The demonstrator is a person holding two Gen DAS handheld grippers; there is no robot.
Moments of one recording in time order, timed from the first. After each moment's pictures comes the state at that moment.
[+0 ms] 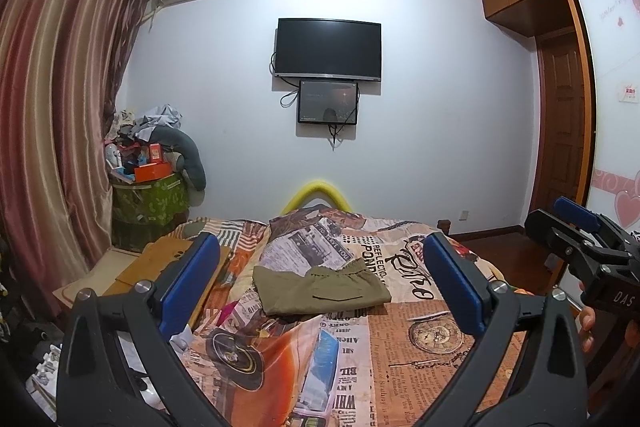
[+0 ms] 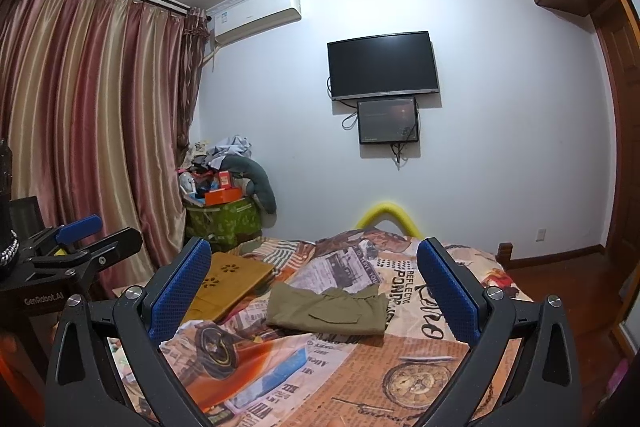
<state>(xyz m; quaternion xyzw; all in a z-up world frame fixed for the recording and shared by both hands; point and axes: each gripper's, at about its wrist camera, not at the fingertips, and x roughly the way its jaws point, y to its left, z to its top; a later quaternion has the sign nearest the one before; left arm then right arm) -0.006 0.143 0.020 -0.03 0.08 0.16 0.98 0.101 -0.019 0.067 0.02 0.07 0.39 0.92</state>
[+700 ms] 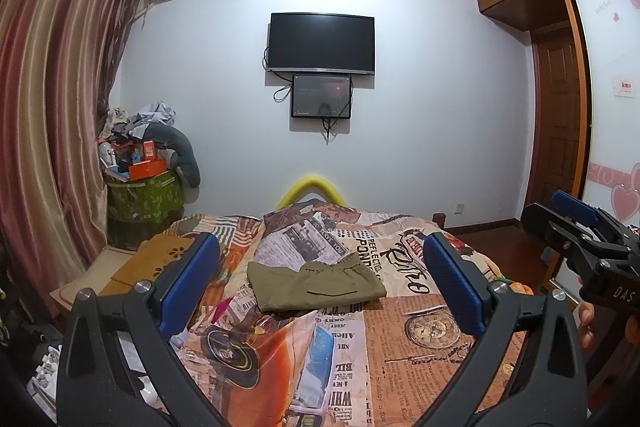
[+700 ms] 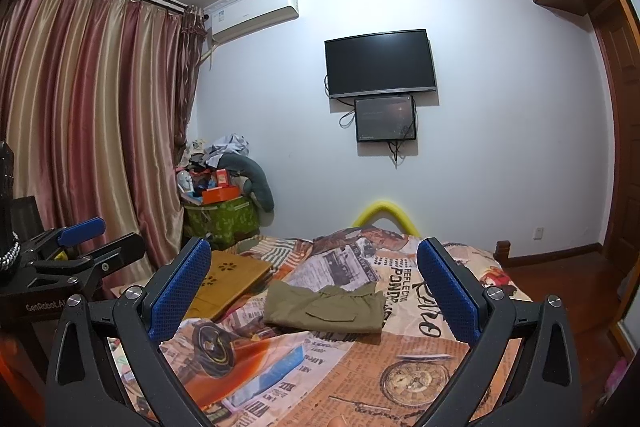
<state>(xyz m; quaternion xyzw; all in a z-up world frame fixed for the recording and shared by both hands) -0.002 0.143 0.017 -0.03 0.09 0.15 0.98 0.102 -0.025 0.067 0.02 0.07 0.38 0.92</state>
